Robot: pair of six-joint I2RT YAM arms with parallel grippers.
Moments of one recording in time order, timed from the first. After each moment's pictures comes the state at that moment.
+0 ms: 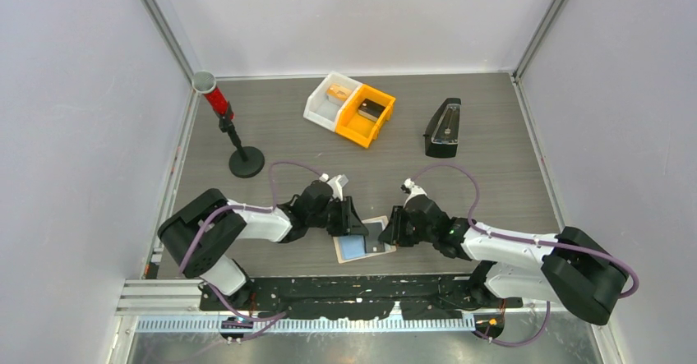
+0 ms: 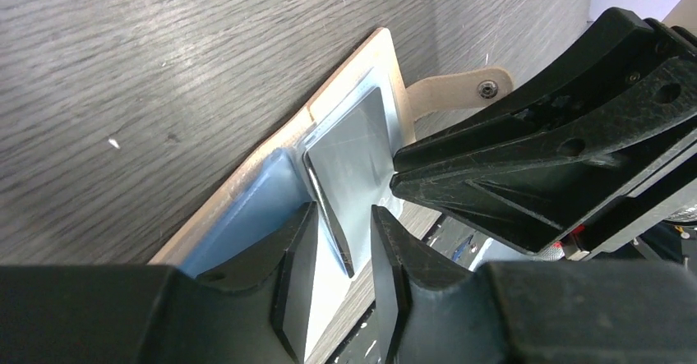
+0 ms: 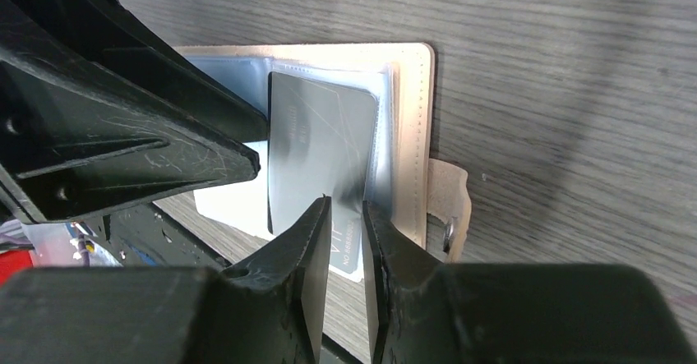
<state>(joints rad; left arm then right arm) -0.83 1.57 0.49 0.44 0.37 -0.93 0.85 1.14 0.32 0.07 -0.07 0.86</state>
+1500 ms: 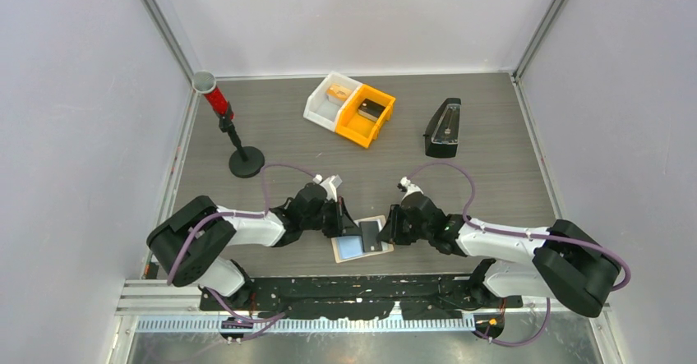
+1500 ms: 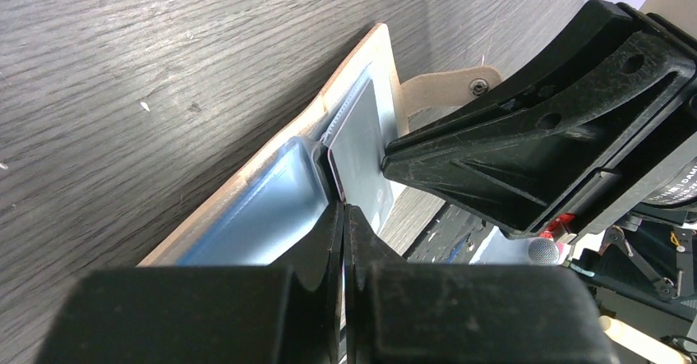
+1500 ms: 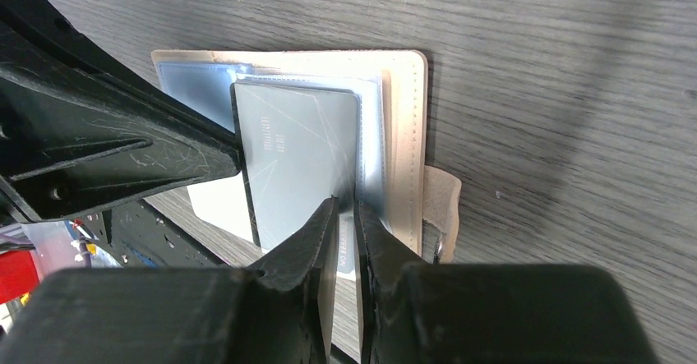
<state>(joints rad) -0.82 1.48 0.43 0.42 0.34 -0.94 0.85 1.21 0.35 0.08 -0.09 0.86</state>
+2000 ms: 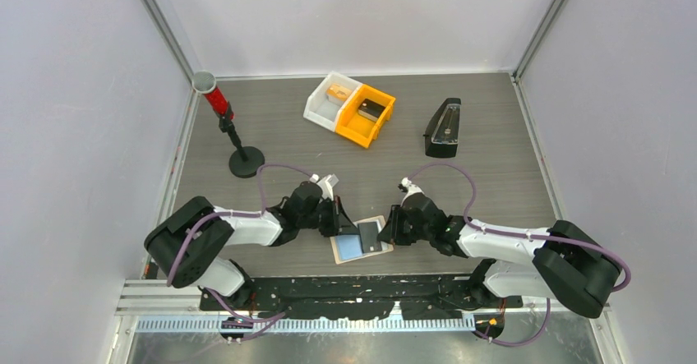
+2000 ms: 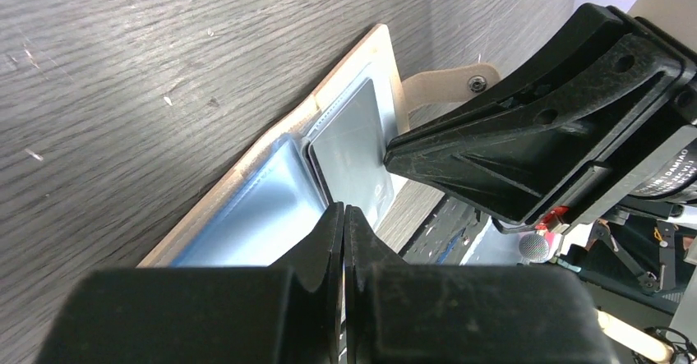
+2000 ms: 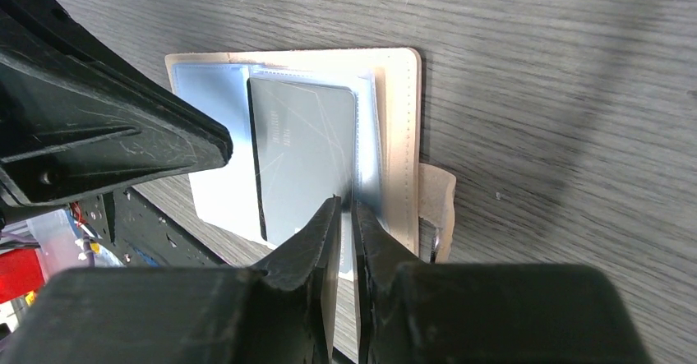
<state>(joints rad) -0.78 1.48 0.42 0.43 0.39 -0.94 0.85 1.20 0.33 0.11 -0.10 0.86</state>
